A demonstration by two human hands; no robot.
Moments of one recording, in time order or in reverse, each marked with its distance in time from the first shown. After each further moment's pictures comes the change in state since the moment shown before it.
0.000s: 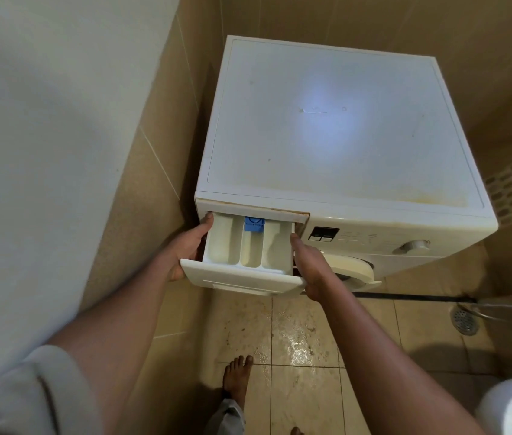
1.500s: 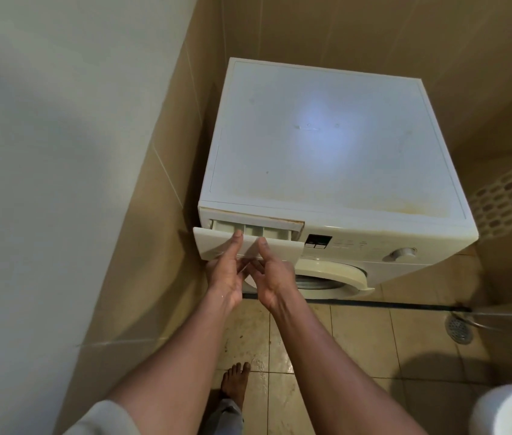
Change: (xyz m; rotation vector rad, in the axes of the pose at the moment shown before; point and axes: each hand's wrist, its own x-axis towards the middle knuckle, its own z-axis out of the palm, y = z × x) left_hand -0.020 -0.044 0.091 -0.661 0.203 0.279; right_hand -0.038 -0.001 0.063 0.818 -0.035 -0.022
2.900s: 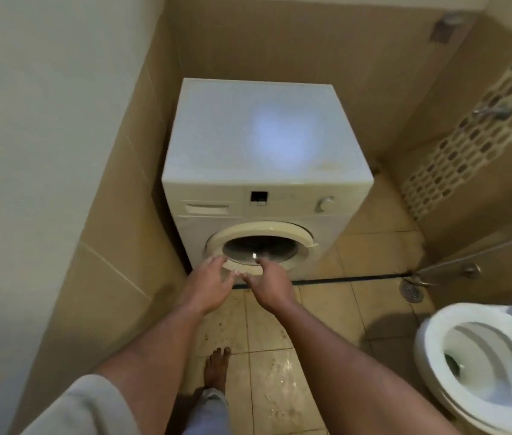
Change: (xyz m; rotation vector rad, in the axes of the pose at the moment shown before) left_hand -0.168 -0.071 -0.064 1.615 -0.289 0.568; right_hand -0.140 0.019 -0.177 -1.464 0.065 -0.546
